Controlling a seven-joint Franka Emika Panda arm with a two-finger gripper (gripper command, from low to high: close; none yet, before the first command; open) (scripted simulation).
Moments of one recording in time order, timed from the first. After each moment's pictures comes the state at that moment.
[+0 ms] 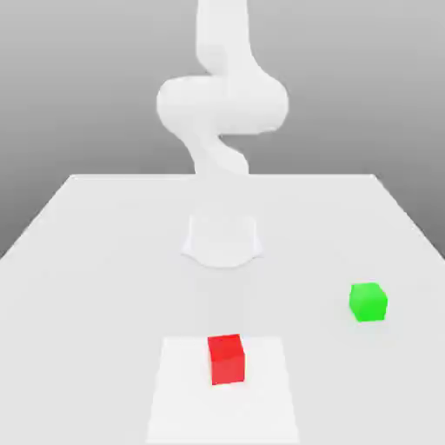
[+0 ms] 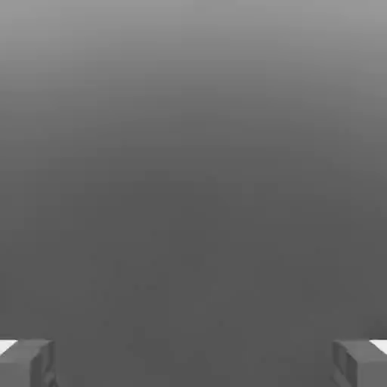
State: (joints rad) arm -0.02 -0.72 0.03 -2.35 -0.04 2.35 0.81
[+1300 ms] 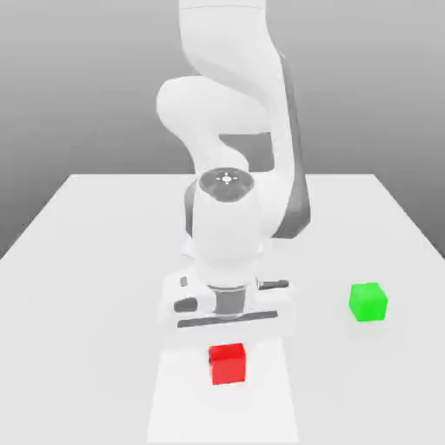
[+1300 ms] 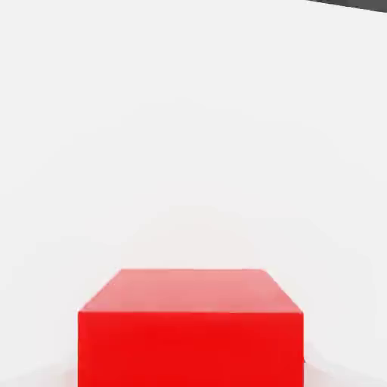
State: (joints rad) arm -0.03 0.22 0.04 -2.77 -0.04 2.99 0.67
